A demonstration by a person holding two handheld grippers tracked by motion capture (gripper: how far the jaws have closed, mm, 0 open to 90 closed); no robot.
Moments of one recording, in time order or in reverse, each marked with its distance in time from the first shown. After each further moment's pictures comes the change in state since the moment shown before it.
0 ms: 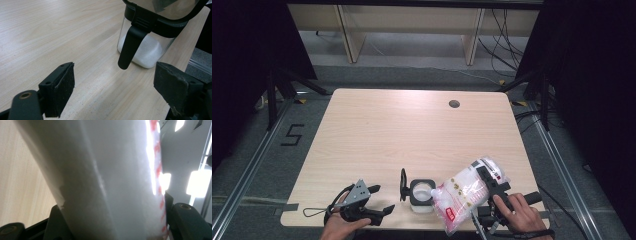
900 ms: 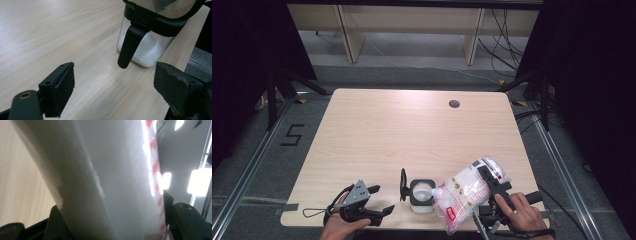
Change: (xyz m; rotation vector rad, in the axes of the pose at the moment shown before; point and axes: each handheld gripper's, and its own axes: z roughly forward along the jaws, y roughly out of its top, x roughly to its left) left arm 0.002 0.001 -0.002 0.012 0.003 0.024; right arm 0.001 -0.002 0.000 0.016 0.021 0.036
